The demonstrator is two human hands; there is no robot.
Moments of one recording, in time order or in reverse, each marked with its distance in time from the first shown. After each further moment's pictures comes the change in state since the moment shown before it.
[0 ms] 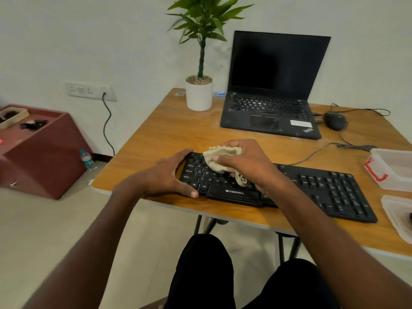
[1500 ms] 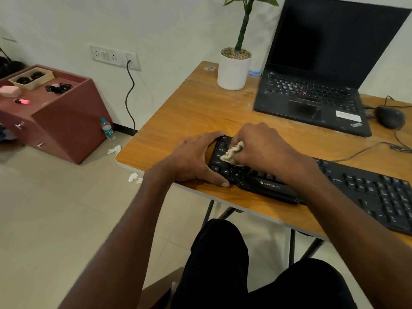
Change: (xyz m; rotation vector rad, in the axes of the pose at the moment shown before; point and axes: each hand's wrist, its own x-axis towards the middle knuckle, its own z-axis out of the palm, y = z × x) left_hand 0.004 -0.004 0.009 0.149 0.166 0.087; right_hand 0.032 -0.029 0.045 -0.969 -0.169 -0.181
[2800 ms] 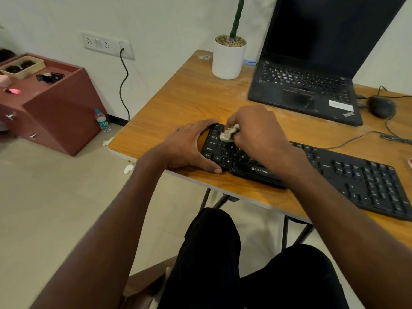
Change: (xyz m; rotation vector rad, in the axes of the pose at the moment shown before) left_hand 0.000 0.004 0.000 0.006 0.002 -0.033; right_hand -0.012 0.000 -0.002 -0.062 0.174 -0.041
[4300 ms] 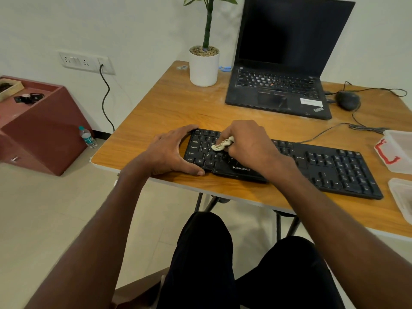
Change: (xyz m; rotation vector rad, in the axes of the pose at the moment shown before) left_hand 0.002 -0.007 0.002 -0.020 0.012 0.023; right_hand -0.026 0.029 0.000 0.116 -0.046 0.088
